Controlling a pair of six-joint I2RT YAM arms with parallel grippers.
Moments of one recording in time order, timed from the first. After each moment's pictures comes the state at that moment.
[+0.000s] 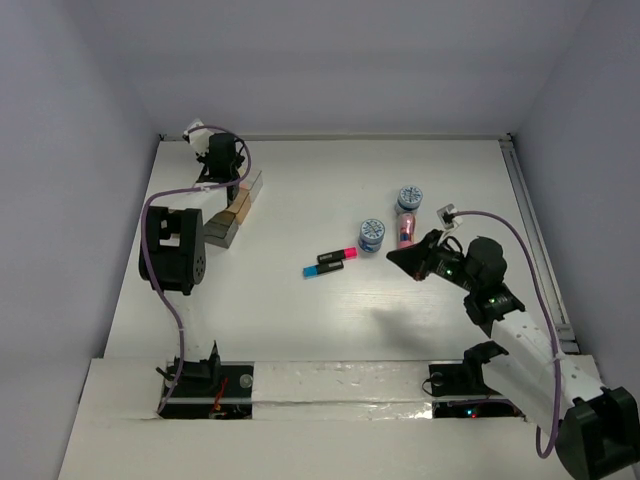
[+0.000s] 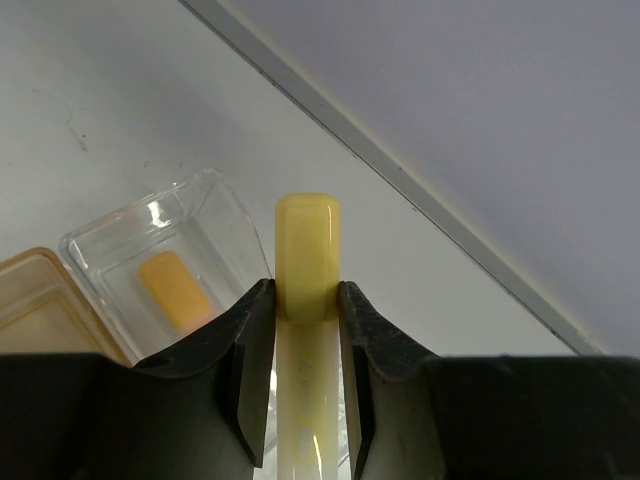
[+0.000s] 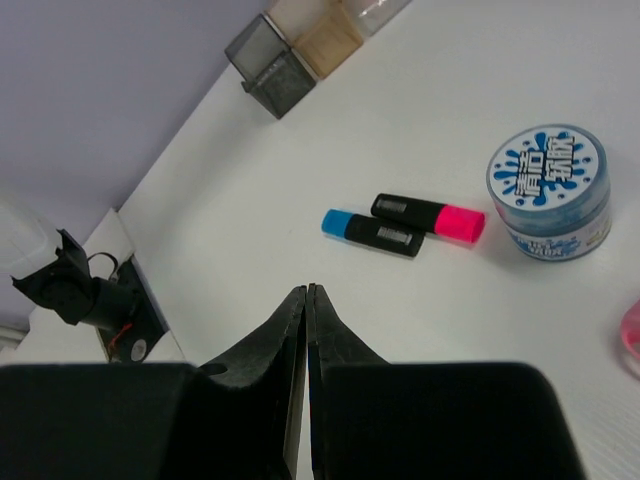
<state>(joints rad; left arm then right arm) -0.11 1.96 1.33 0.26 -0.43 -0.69 0.33 0.79 0.38 0.30 -0.60 0.52</state>
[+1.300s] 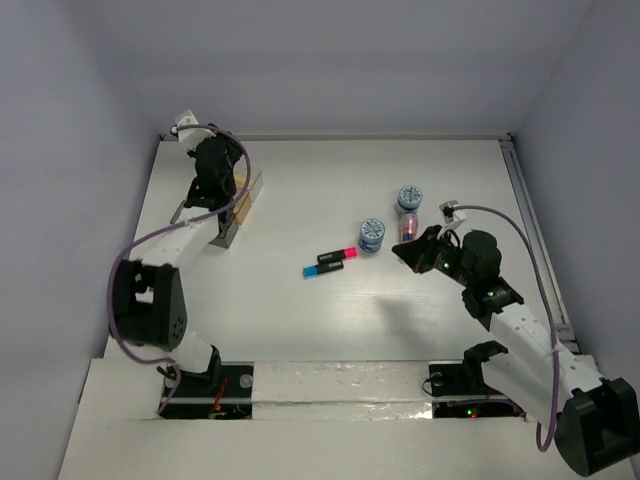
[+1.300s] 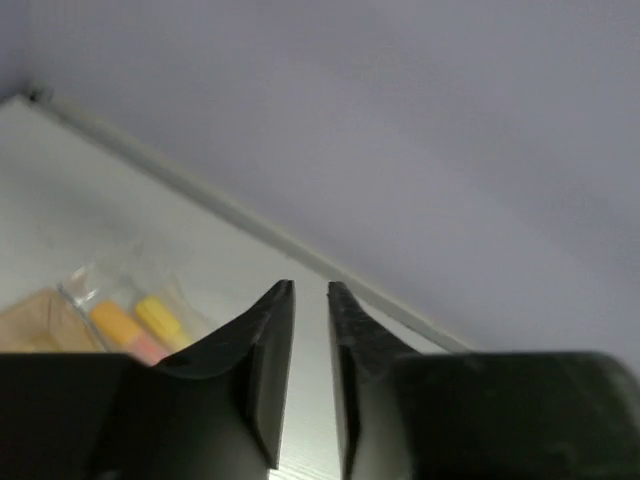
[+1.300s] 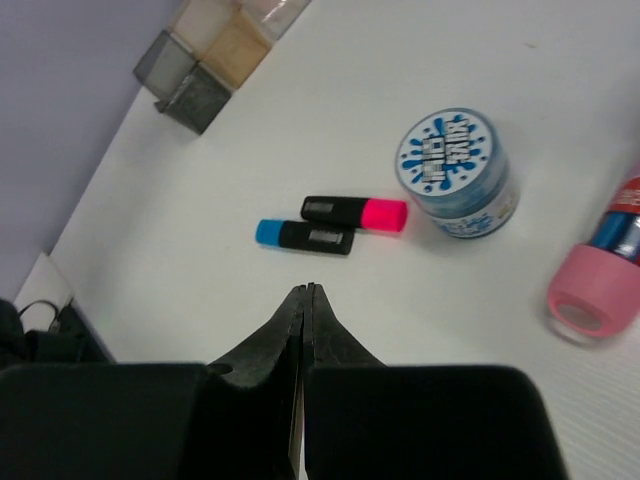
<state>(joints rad) -0.19 1.57 1.08 0.43 -0.44 -0.58 0.33 0.83 0.41 0.21 -0.45 0.50</state>
